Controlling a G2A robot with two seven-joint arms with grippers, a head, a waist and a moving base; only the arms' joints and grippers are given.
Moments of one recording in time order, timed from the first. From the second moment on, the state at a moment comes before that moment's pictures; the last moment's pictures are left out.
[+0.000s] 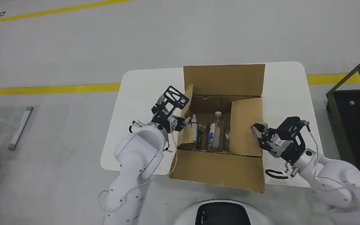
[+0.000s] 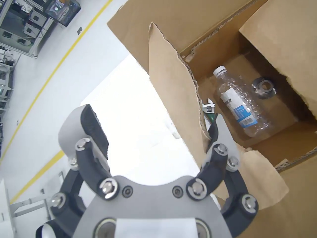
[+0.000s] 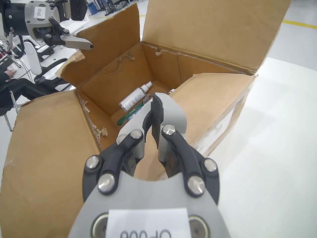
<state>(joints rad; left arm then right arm) 0.99 -1.38 -1.22 -1.95 1.59 -0.39 -0.99 -1.57 -1.07 1.55 -1.98 -0.84 -0.42 0.30</state>
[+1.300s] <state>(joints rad) 1.06 -1.34 -1.31 -1.86 1.71 -0.46 -0.94 -1.58 -1.07 1.57 -1.98 -0.83 -0.40 0.29</state>
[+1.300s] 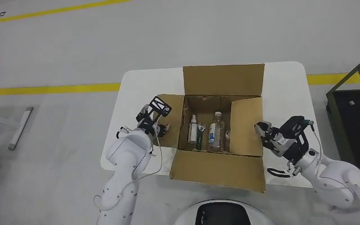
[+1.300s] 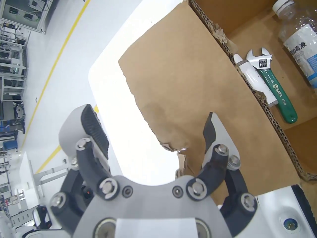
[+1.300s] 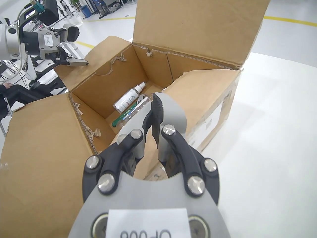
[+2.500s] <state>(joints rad) 0.89 -1.41 -0.98 -1.91 1.09 -0.23 -0.77 -1.74 -1.10 1.72 -2.03 -0.84 -0.16 0.10</state>
